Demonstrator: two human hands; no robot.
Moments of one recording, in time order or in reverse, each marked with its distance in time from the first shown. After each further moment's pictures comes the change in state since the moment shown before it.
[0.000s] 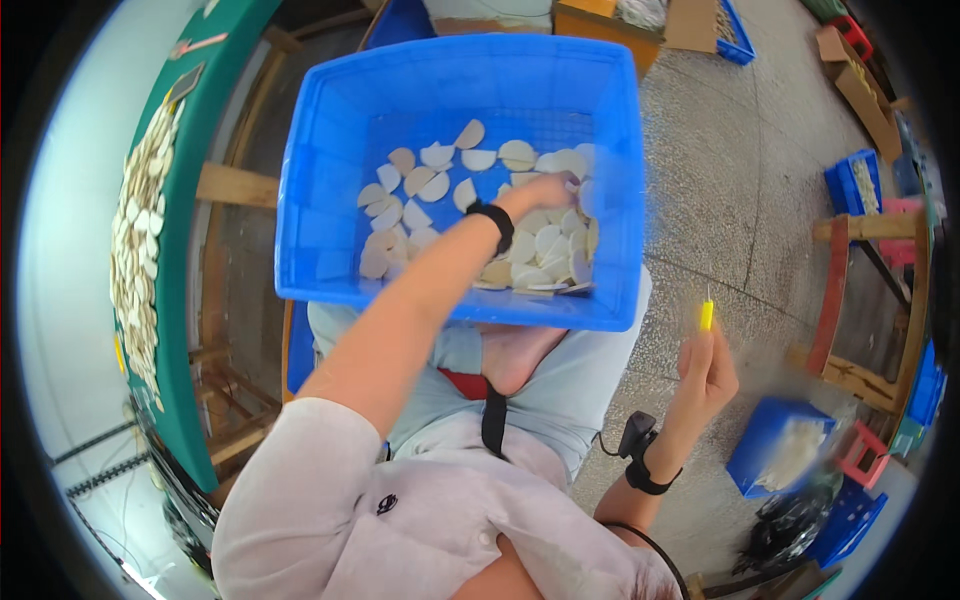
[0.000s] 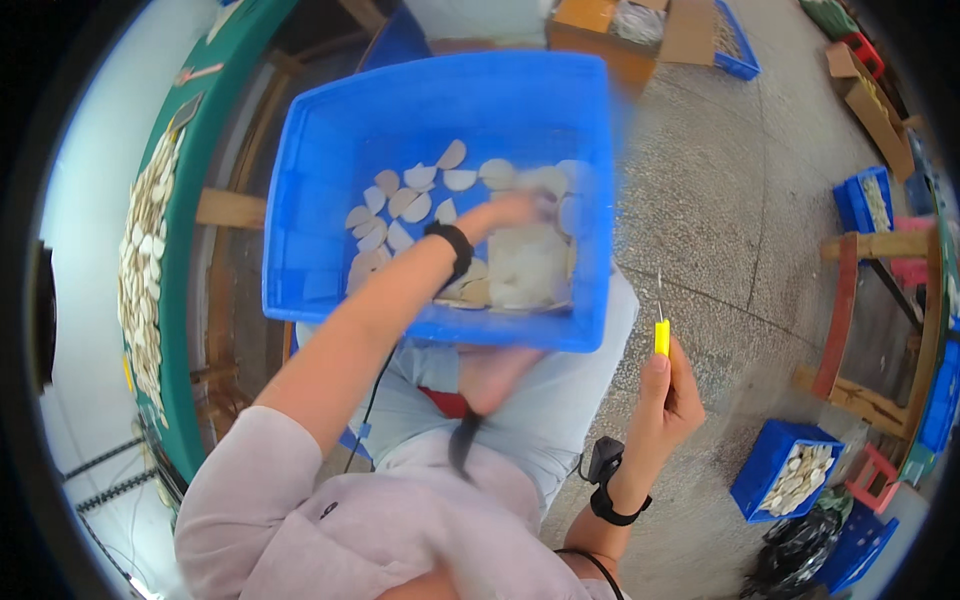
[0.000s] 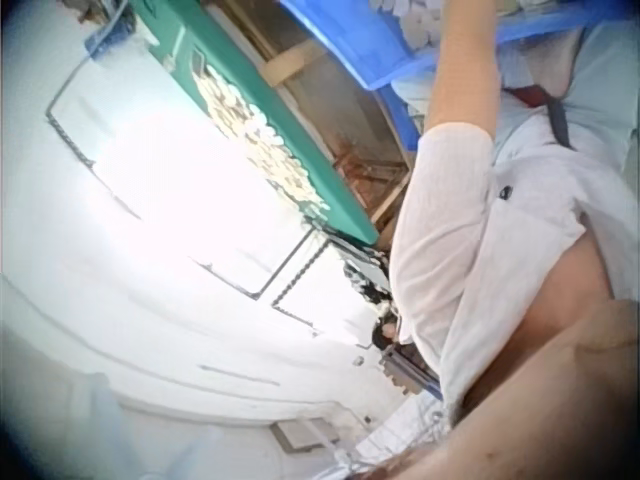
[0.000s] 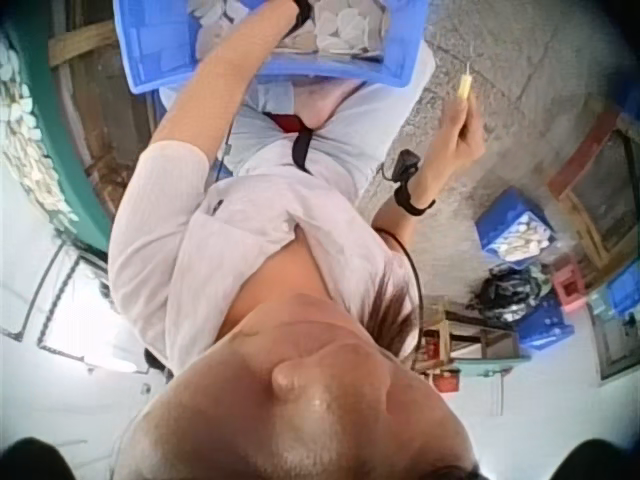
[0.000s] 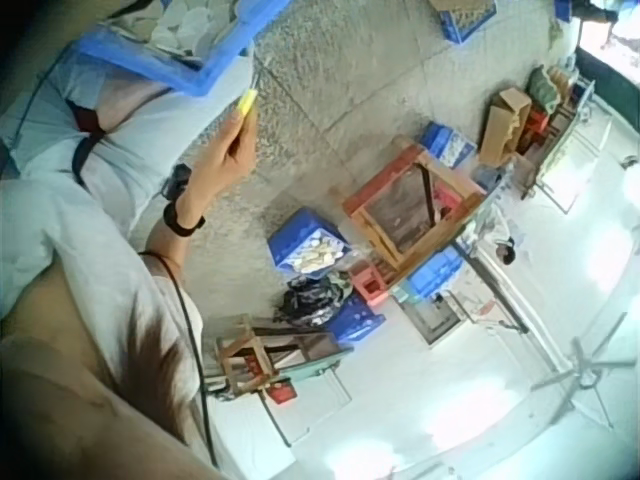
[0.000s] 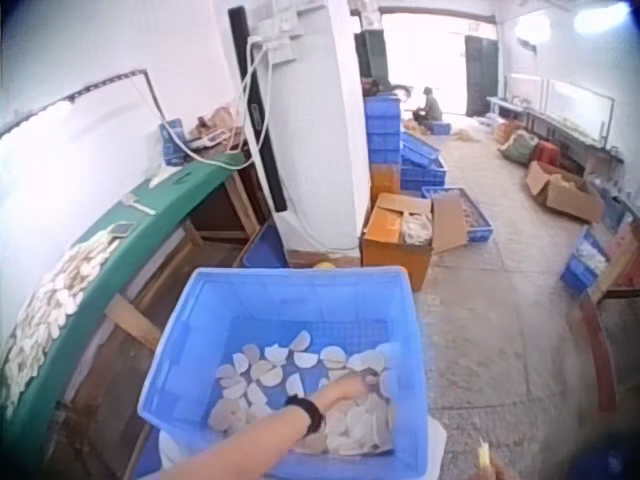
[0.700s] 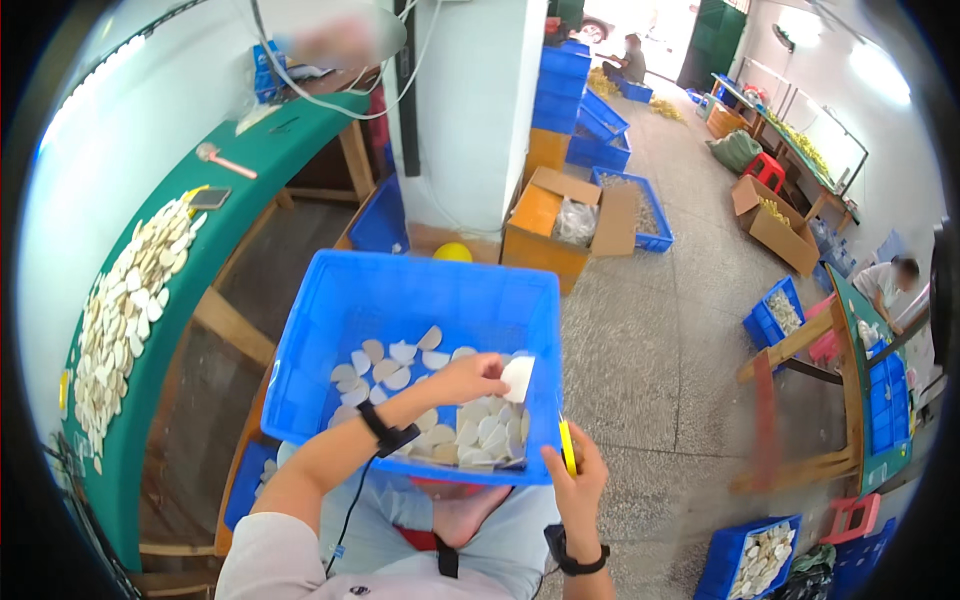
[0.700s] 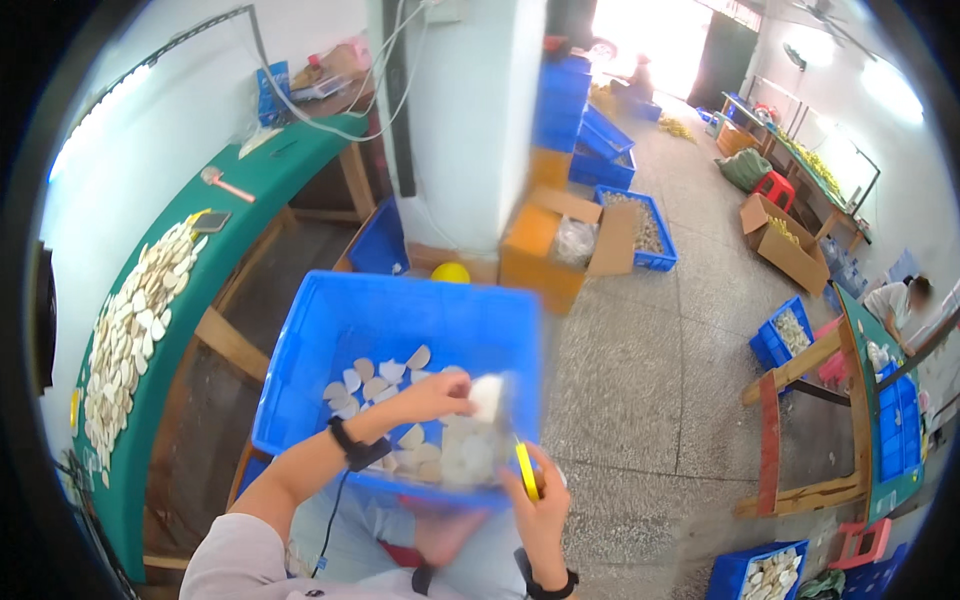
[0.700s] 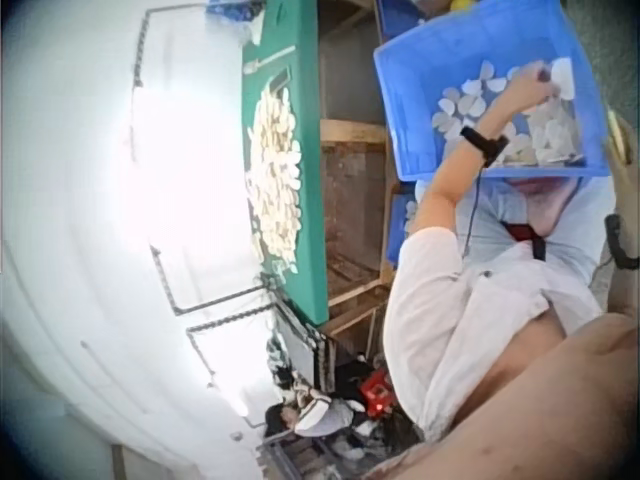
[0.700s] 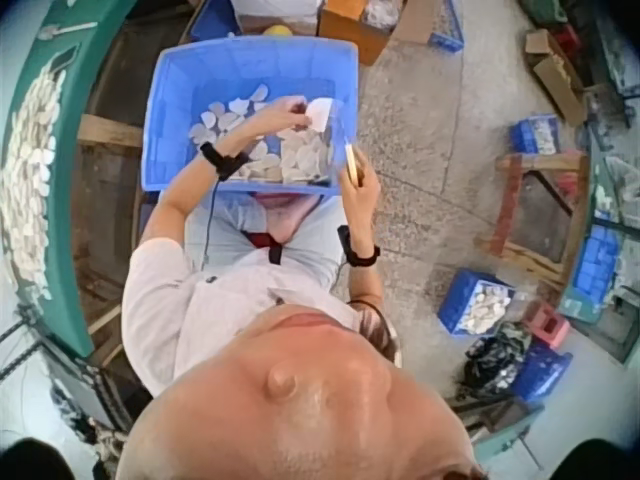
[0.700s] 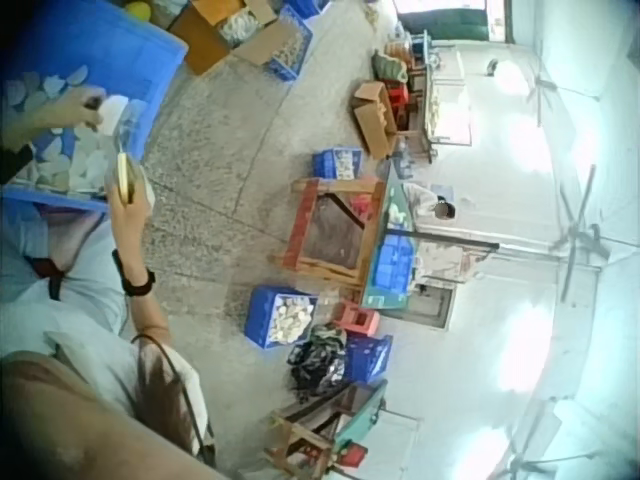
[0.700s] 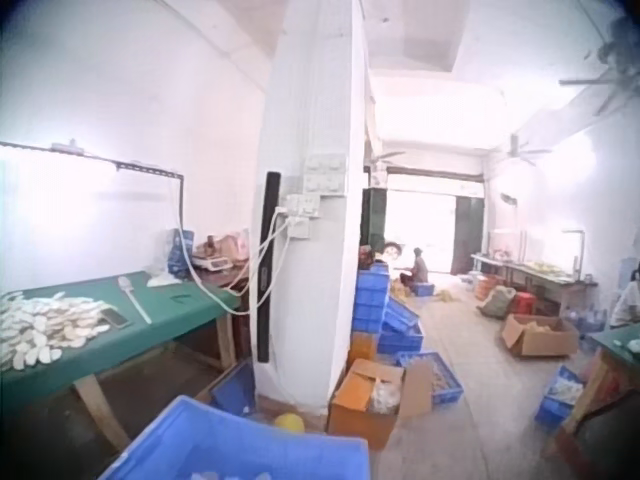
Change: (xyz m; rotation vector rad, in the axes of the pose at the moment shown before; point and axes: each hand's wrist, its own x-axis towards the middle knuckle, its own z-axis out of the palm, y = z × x) left_hand -0.143 0.148 -0.111 -0.360 0.127 0.045; right_hand -0.003 -0.029 0.042 0.045 -0.260 -0.092
